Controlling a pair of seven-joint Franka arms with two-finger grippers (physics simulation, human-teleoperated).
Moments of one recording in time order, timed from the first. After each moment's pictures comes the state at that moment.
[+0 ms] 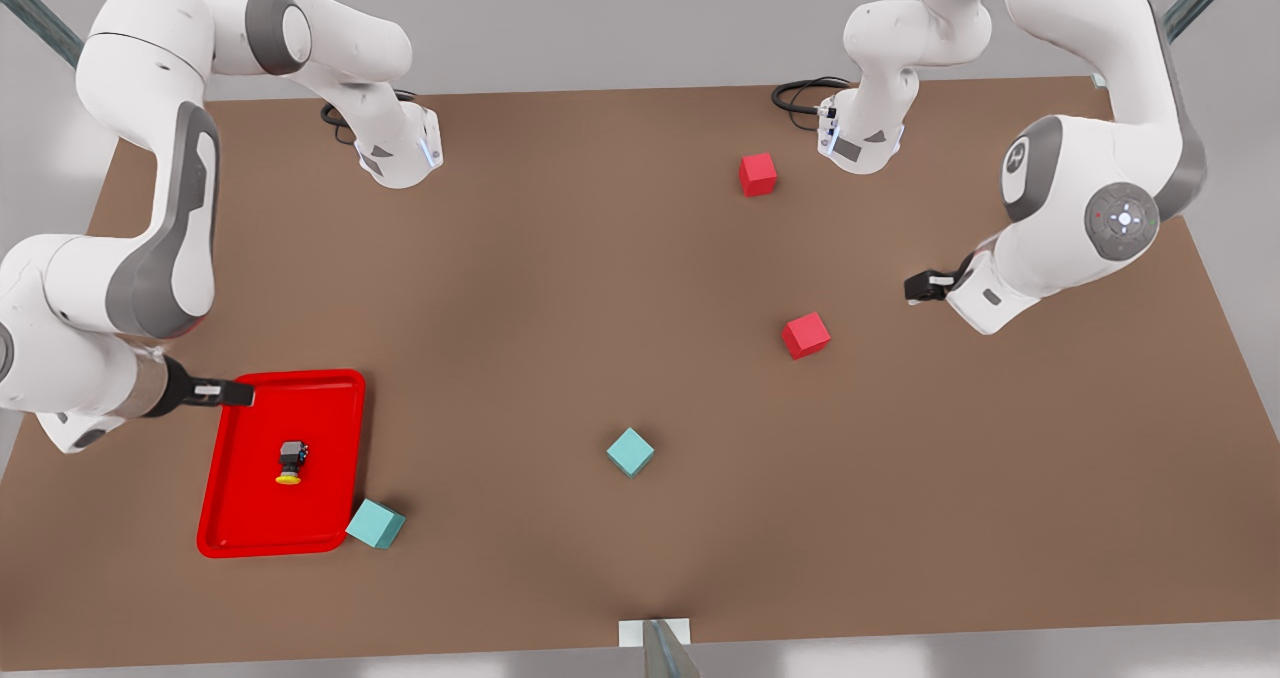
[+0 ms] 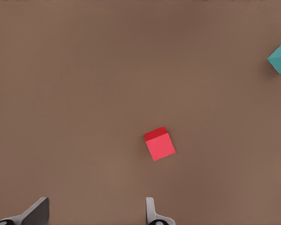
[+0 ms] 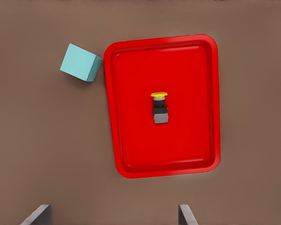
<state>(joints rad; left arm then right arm) -0.06 0.16 -0.10 -1.58 -0.04 1.56 -0.11 -0.06 0.47 -0.04 -1.20 0.01 1.53 -0.02</state>
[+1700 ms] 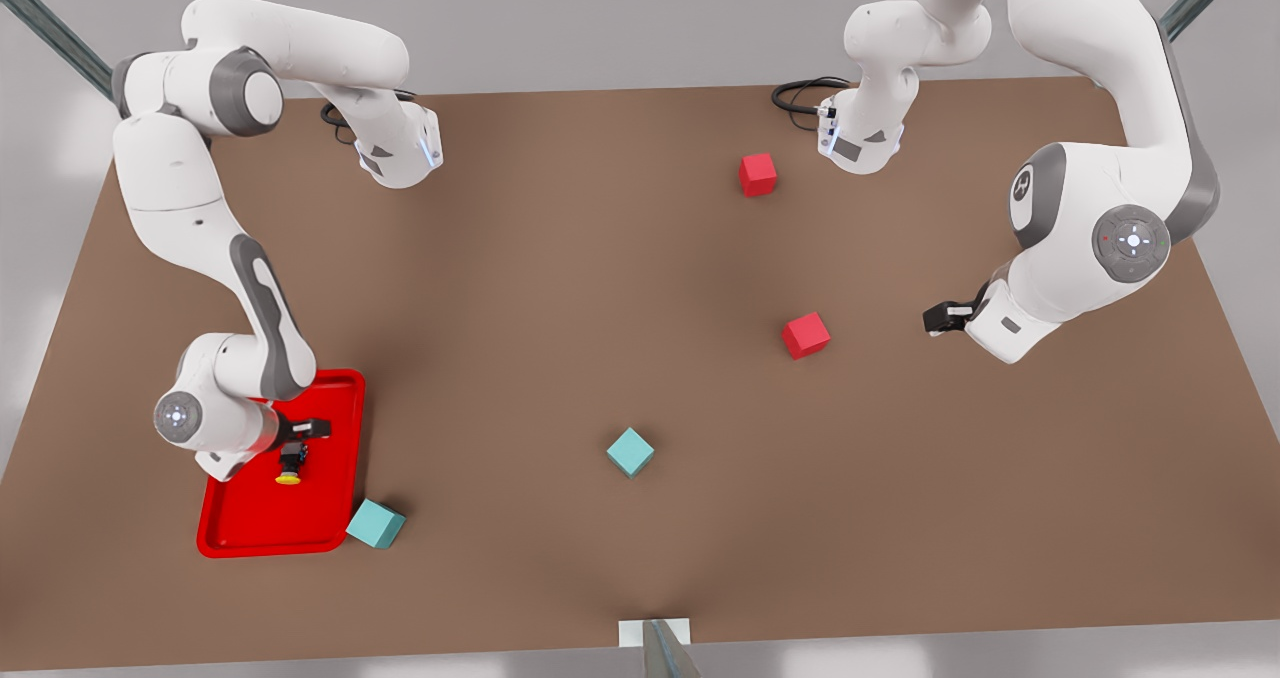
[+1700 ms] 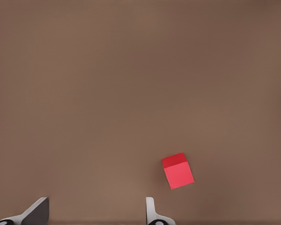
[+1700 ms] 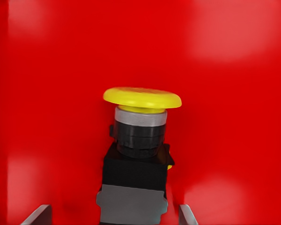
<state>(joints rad) -0.04 0.23 -0.10 -1.52 0.04 1.61 -0.15 -0.32 0.73 0.16 -1.70 -0.15 2.30 -0.20</state>
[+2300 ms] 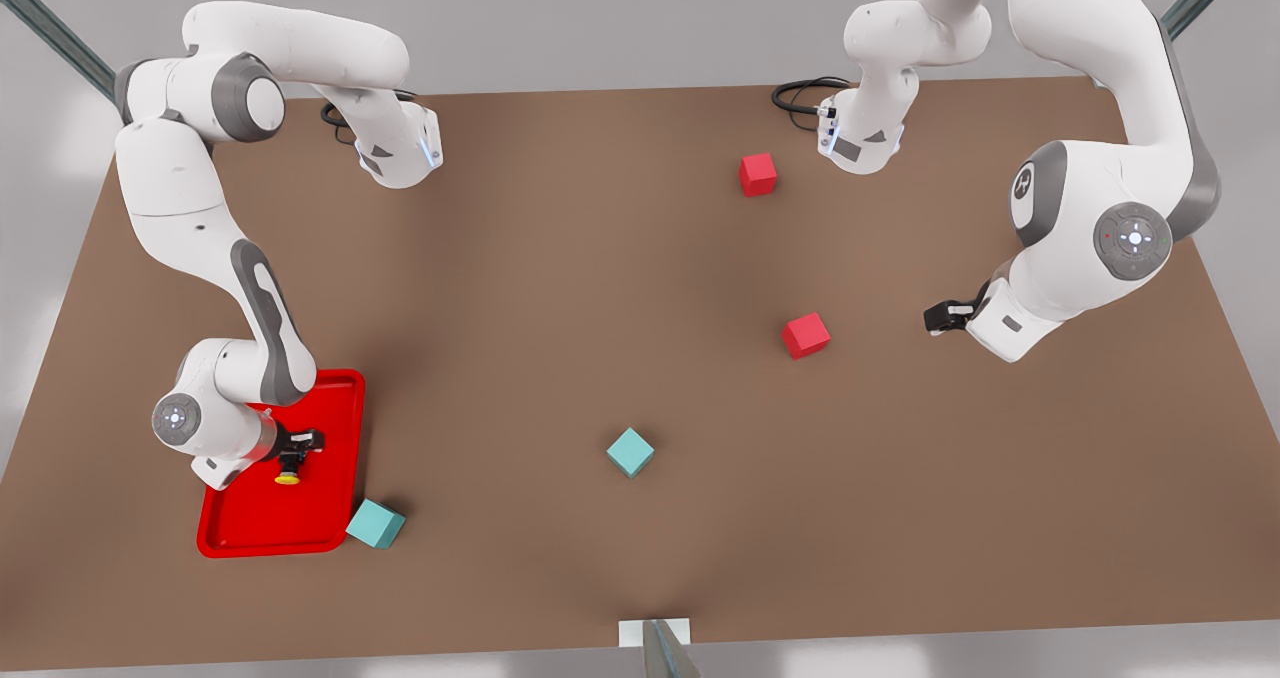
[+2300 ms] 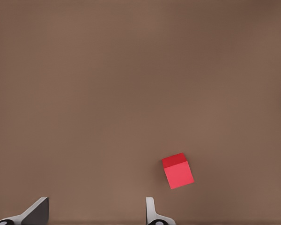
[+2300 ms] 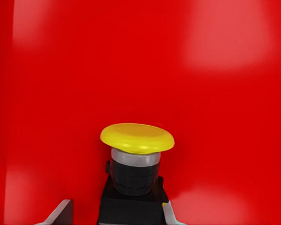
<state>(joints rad) -0.04 0.22 -0.10 -1.52 0.04 1.61 -0.15 -0.32 0.76 0.16 -1.66 -0.15 2.35 -0.20</state>
